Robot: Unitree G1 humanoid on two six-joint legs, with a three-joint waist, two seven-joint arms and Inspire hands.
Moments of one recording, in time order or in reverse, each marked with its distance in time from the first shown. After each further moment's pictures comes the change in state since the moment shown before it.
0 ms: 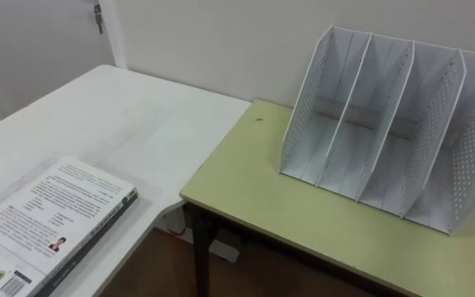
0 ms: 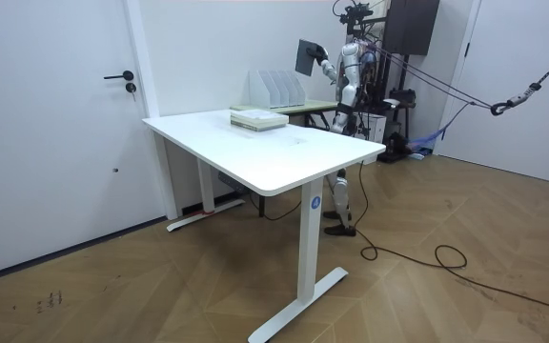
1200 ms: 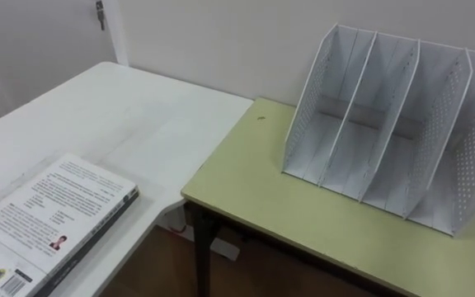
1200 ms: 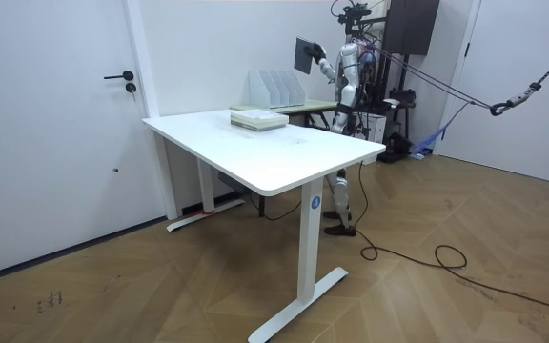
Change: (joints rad) left arm -0.002 -0.001 0.027 0.007 0.008 0.000 -0.001; right arm -0.048 0.000 0.000 0.001 -0.001 0.000 0.022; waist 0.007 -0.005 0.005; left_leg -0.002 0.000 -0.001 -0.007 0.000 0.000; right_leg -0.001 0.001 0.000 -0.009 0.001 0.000
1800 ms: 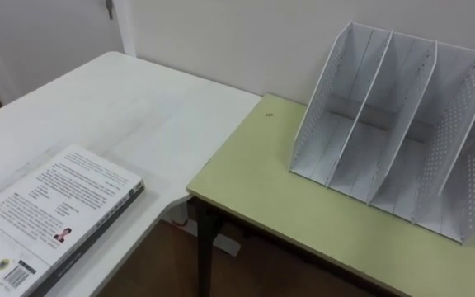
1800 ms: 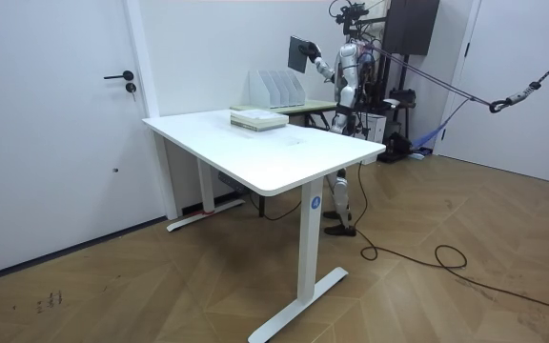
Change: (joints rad) left arm -0.028 0.001 -0.006 0.012 -0.001 0.021 0.024; right arm -0.032 0.000 0.040 0.000 0.001 0.011 0.022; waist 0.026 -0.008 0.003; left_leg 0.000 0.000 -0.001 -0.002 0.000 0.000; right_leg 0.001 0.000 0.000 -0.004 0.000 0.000
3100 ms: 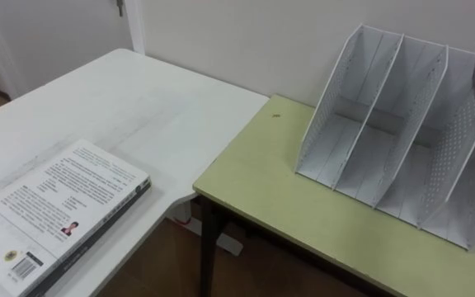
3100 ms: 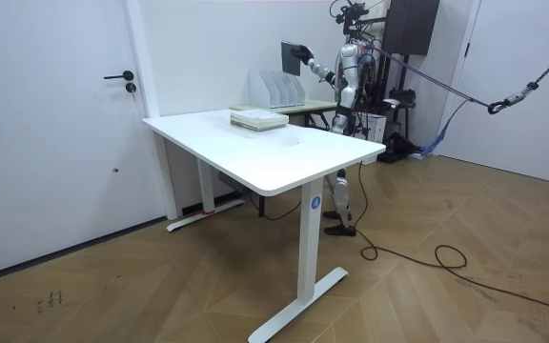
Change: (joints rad) left arm -0.024 0.001 0.011 0.016 0.002 0.047 0.023; right arm -0.128 0.000 0.038 0.166 0.005 0.078 0.011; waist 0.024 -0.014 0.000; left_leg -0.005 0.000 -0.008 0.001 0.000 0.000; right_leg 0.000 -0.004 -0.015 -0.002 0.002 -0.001
